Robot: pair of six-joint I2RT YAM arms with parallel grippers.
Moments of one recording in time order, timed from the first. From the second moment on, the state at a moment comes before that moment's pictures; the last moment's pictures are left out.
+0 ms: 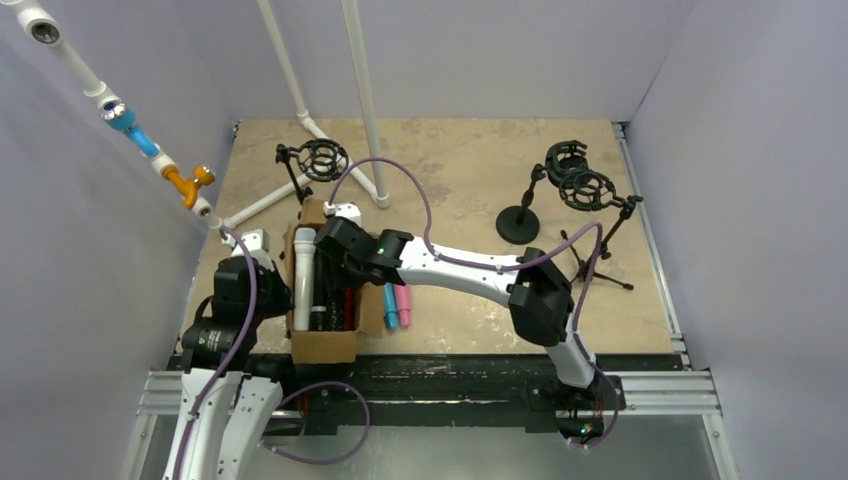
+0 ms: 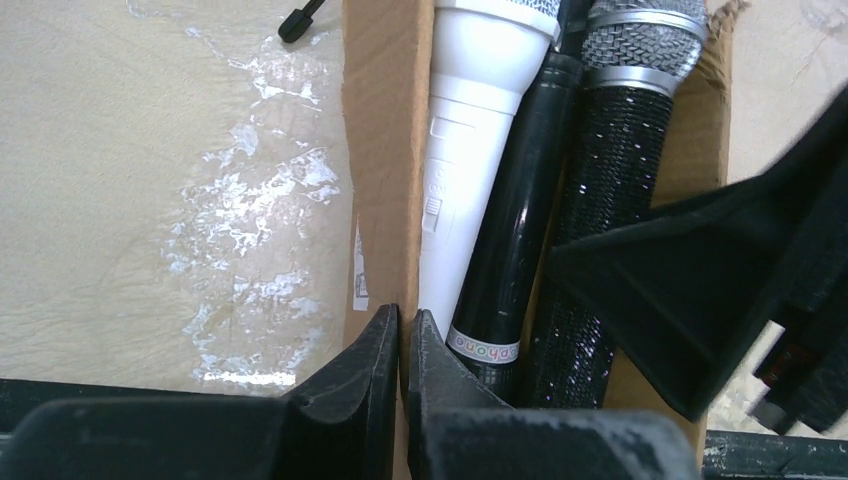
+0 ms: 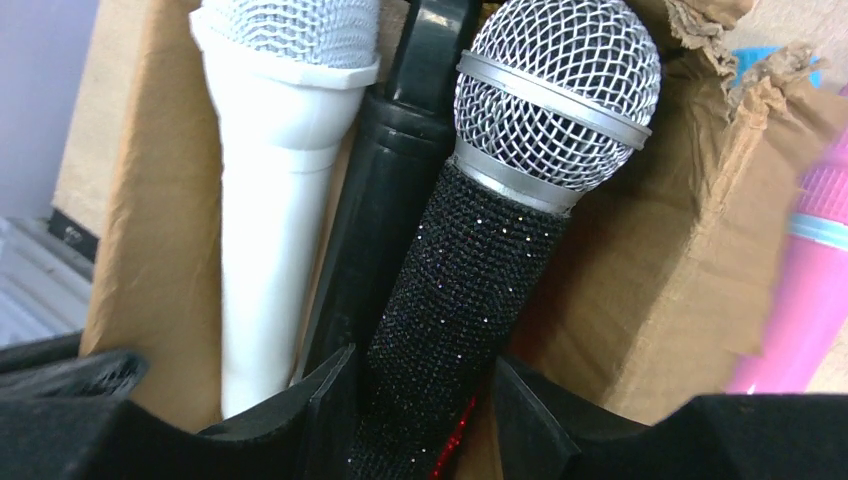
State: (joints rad) left arm -0.09 0.46 0.71 -0.96 -0.05 -0.34; right arm 1.18 2.11 1.87 -0.63 0.24 0.74
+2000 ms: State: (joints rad) left arm -0.09 0.48 0.71 -0.95 -0.08 -0.33; right arm 0.80 1.64 1.23 -0.35 0.02 0.73
